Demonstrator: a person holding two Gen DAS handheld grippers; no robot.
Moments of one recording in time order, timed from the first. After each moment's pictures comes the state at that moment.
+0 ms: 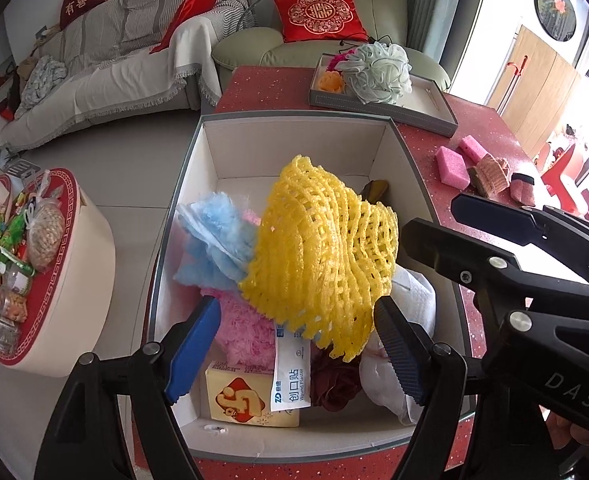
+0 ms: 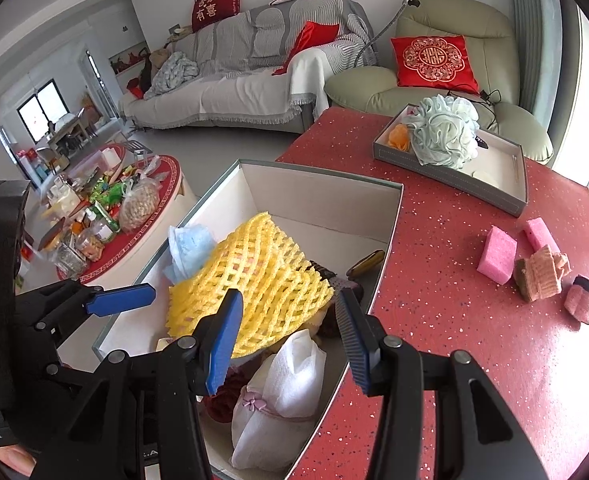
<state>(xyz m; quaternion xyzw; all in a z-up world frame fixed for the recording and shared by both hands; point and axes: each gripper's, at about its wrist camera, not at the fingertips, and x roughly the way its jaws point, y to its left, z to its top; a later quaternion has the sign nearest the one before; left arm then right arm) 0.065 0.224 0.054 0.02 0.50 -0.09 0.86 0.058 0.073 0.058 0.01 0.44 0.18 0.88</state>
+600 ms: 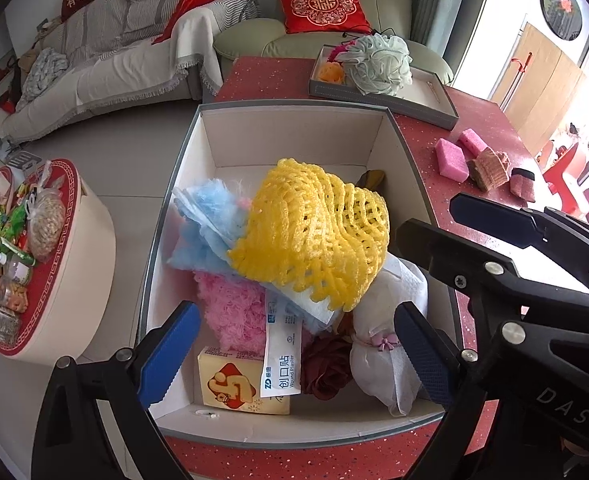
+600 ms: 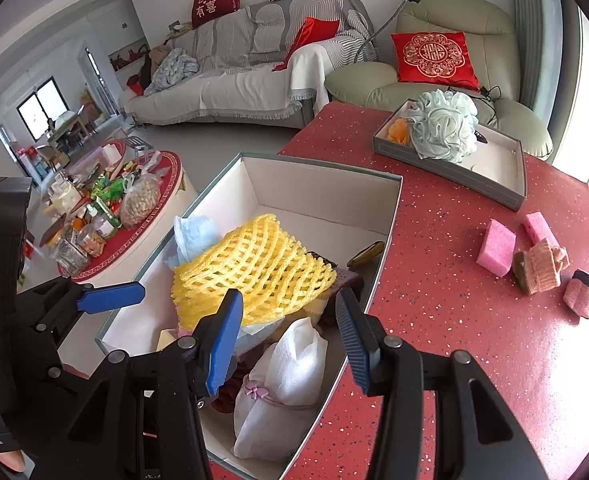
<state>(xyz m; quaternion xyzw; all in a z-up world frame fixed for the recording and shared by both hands) 0.062 0.218 0.054 0.02 0.52 -0.08 0.85 0.051 0.073 0.056 0.01 0.44 0.18 0.88</state>
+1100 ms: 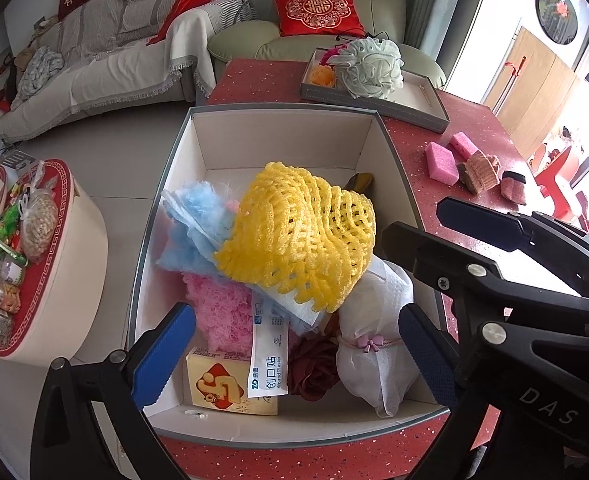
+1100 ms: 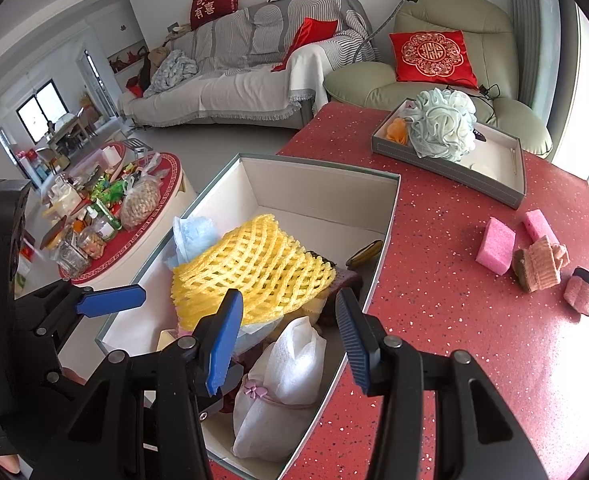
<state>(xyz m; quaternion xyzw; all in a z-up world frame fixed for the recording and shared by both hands) 0.060 0.215 0.056 0.01 0.52 -0.10 0.85 0.051 0.071 0.058 0.01 0.44 0.18 0.88</state>
